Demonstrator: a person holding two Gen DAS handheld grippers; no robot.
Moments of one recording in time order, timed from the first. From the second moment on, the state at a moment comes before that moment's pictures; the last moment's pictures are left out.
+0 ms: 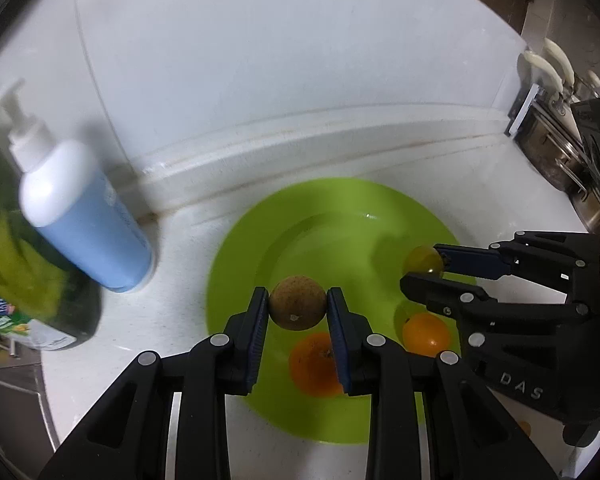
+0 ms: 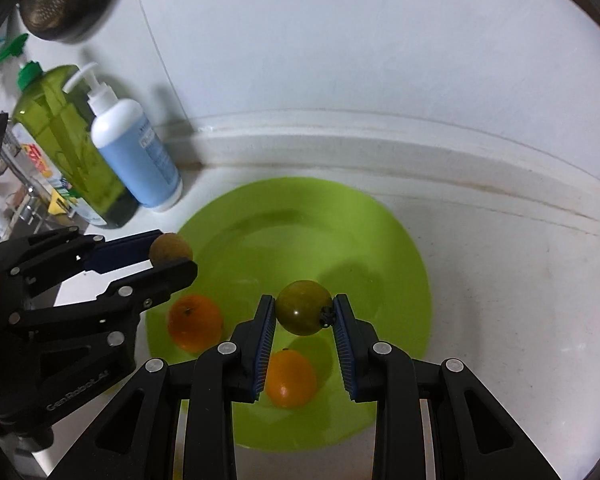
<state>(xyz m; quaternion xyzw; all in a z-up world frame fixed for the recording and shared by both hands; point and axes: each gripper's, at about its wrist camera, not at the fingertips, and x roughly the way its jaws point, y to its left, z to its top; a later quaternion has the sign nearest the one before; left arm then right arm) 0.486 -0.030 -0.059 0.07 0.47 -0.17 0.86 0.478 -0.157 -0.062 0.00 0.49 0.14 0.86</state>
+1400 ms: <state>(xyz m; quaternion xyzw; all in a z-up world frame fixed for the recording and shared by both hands) 0.494 -0.035 -0.062 0.06 0.48 -0.16 0.86 0.483 -0.155 -0.074 0.01 0.51 0.15 0.85</state>
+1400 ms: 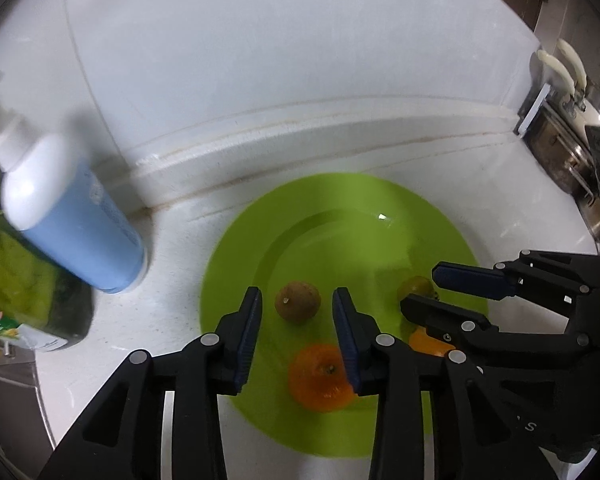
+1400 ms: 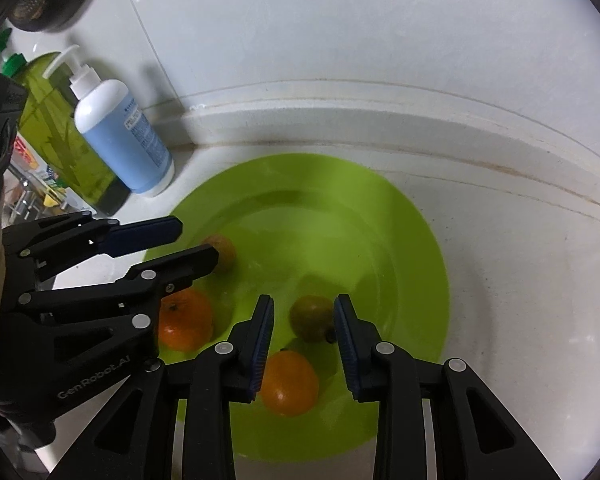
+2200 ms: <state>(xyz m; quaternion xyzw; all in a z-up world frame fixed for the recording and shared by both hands) 0.352 -0.002 0.038 0.03 0.34 -0.14 0.93 0.355 -0.171 0.018 0.02 0.37 0.14 0.92</state>
